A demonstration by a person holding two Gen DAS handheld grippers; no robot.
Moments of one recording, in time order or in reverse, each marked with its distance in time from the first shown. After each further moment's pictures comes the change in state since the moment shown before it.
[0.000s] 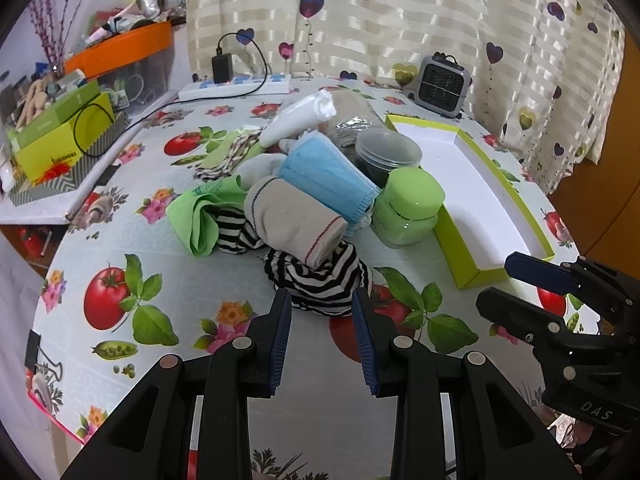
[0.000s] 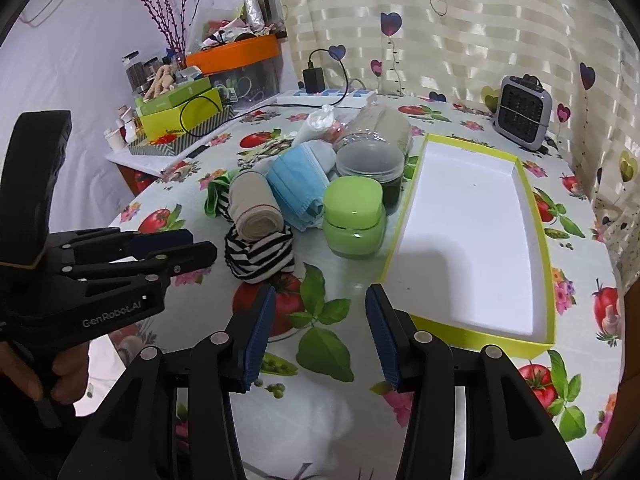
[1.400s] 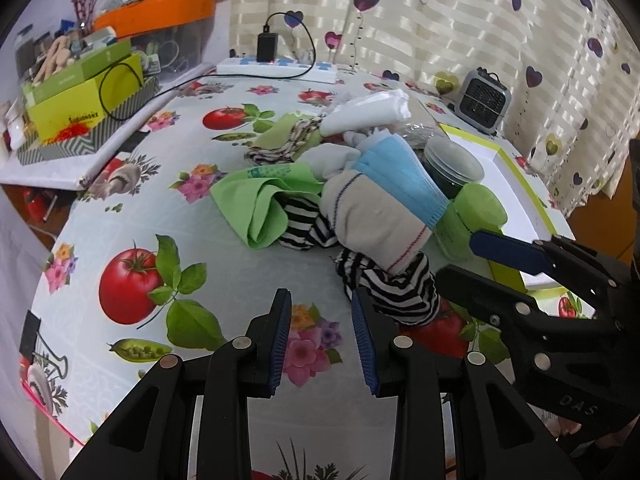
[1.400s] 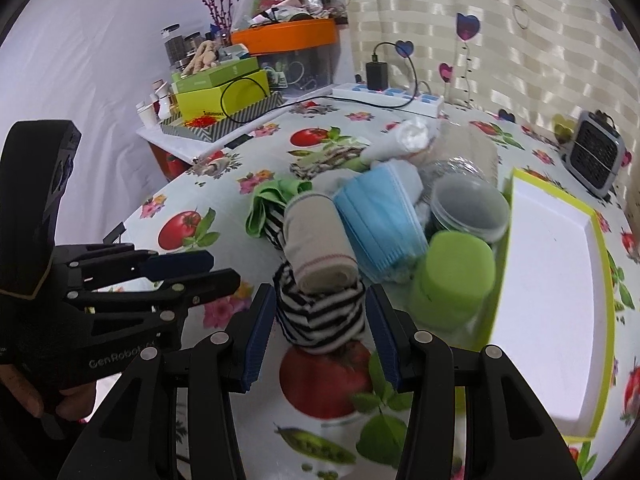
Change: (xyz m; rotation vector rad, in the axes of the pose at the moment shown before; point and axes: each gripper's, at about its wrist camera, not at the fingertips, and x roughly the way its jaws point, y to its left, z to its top) left arm 0.015 0.059 0.002 -0.123 0.029 0.005; right arm 0.062 0.047 0.044 -0.130 0.035 0.114
